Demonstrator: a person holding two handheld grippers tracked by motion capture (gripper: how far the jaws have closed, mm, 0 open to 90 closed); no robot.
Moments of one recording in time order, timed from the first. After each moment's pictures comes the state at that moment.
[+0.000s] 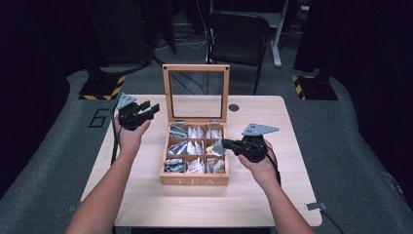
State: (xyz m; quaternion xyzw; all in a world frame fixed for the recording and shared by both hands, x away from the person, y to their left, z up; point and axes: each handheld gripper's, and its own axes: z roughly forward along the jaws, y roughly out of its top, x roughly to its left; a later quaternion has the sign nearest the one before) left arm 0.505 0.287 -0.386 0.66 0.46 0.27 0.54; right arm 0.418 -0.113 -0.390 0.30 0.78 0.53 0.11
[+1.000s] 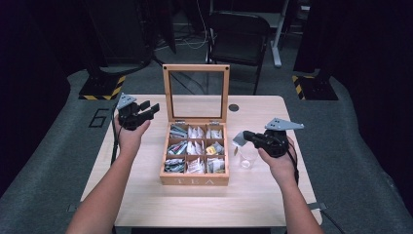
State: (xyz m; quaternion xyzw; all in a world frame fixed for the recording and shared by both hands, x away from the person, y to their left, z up) left arm 0.504 0.287 -0.385 0.66 0.46 0.27 0.54; right arm 0.419 -0.167 -0.375 0.36 0.76 0.52 0.17
